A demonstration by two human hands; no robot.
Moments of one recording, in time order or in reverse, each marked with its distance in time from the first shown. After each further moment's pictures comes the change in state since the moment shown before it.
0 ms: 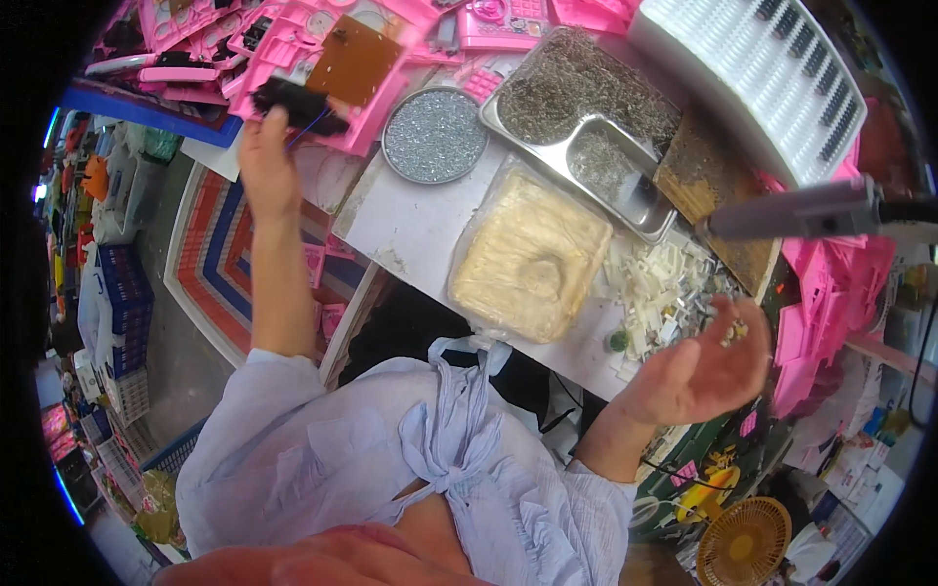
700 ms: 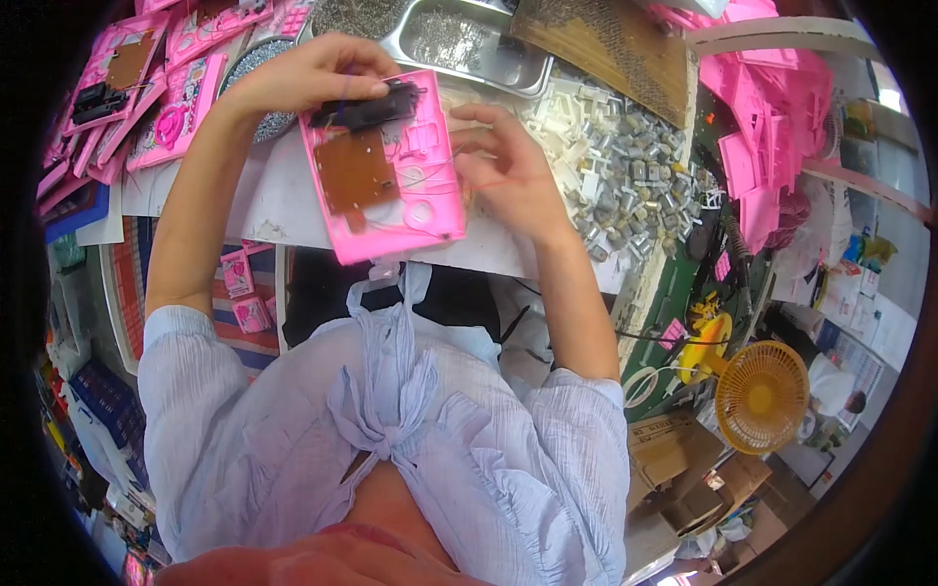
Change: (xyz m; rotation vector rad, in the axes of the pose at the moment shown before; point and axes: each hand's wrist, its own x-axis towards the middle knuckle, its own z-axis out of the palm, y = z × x) left_hand 0.001 -0.042 0.170 0.264 -1.587 -0.409; right_hand -0.043 0.046 0.001 0.254 -0.639 1.149
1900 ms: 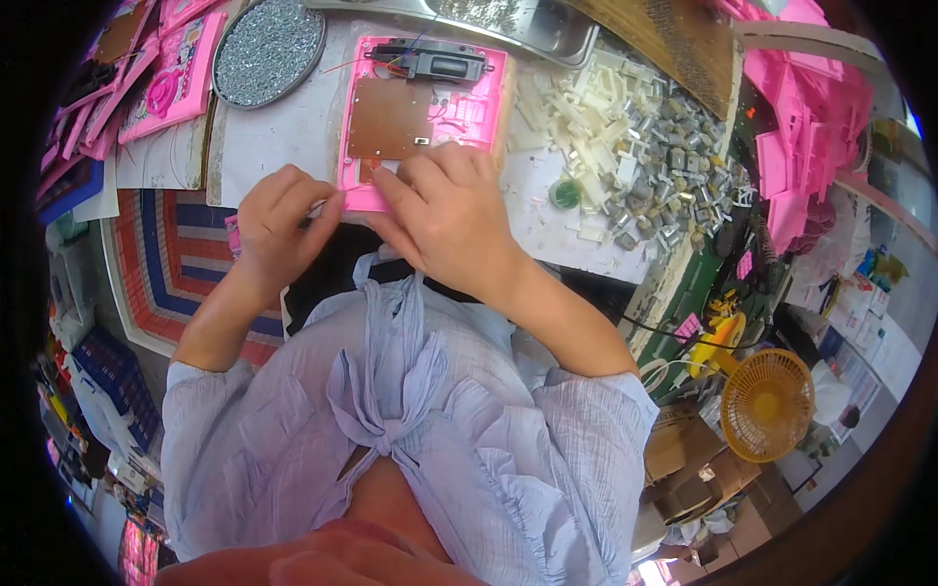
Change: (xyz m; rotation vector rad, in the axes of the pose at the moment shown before) left_hand -0.119 -0.024 0.147 0.677 0.729 0.255; right_hand -0.024 0.009 0.075 -1.042 -0.025 -0.668
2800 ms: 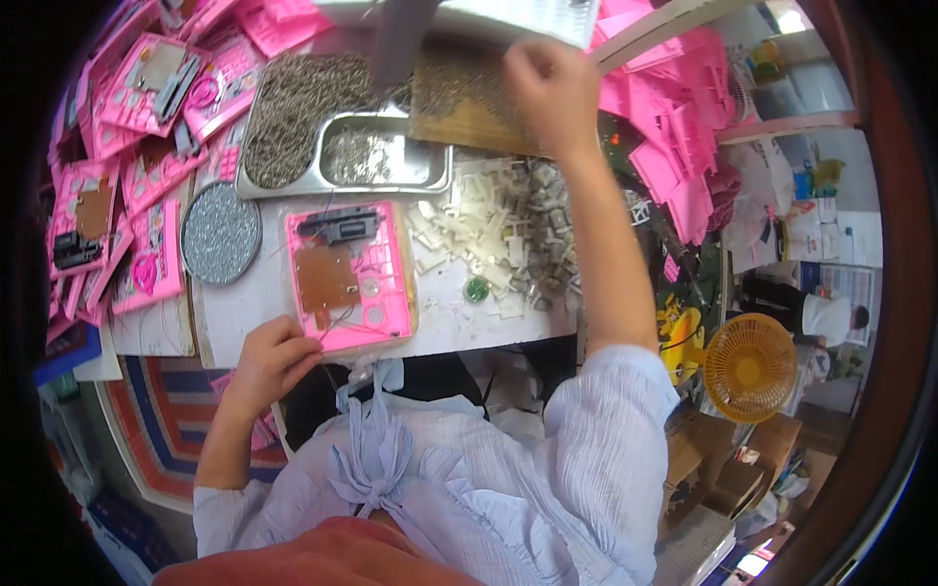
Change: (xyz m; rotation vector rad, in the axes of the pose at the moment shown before) left_hand 0.019 -0.025 -0.009 -0.292 -0.272 0.113; right_hand 0.095 0.181 -0.178 -0.144 0.580 0.339
